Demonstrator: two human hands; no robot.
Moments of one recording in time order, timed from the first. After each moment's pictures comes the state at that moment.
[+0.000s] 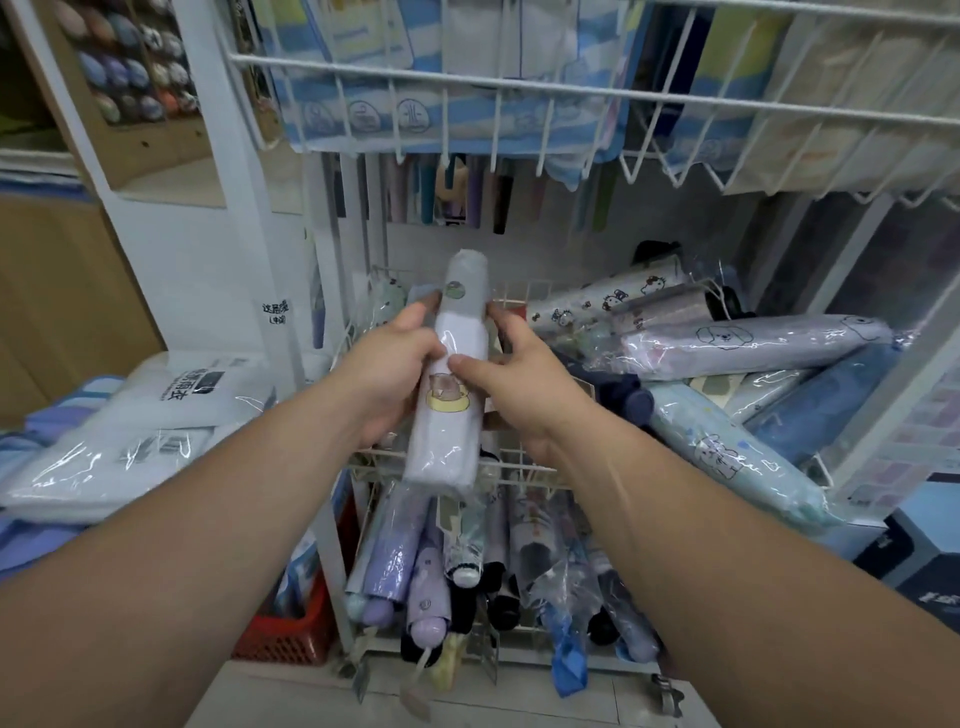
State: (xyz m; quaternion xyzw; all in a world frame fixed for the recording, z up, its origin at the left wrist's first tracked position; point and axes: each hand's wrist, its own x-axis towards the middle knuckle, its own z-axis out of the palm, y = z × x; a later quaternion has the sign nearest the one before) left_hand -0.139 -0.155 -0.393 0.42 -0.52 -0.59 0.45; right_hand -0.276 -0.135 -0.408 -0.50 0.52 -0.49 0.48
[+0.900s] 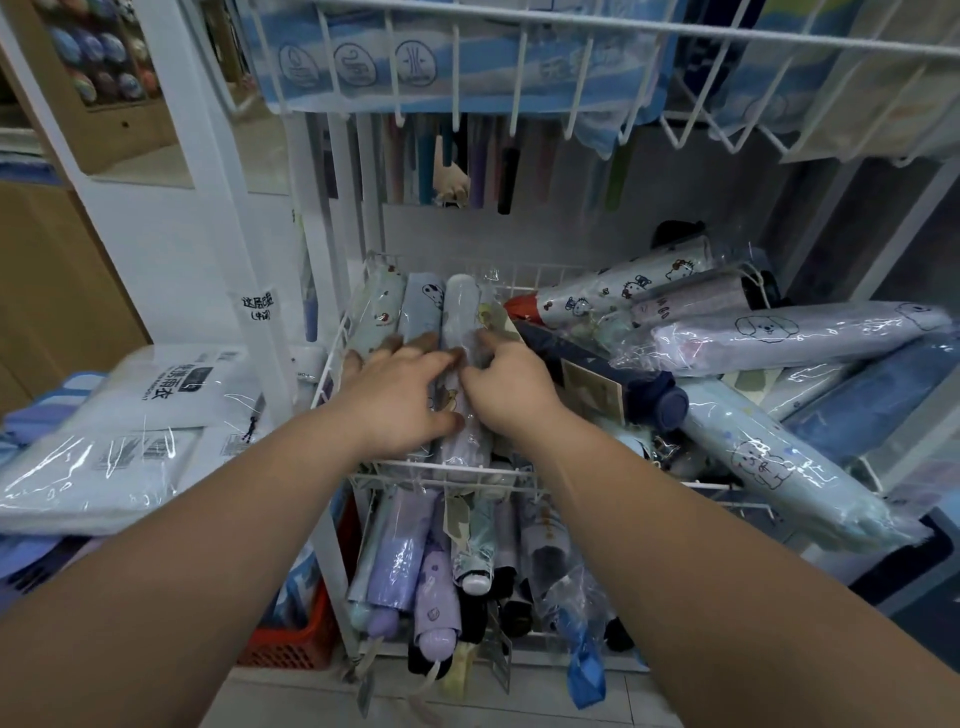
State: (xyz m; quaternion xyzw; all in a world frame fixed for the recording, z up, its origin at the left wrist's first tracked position) left_hand -0.120 -0.200 -0.439 0.55 -0.83 -0.07 0.07; right_hand -0.266 -0.190 -0.441 -0.61 0.68 -0.33 0.23
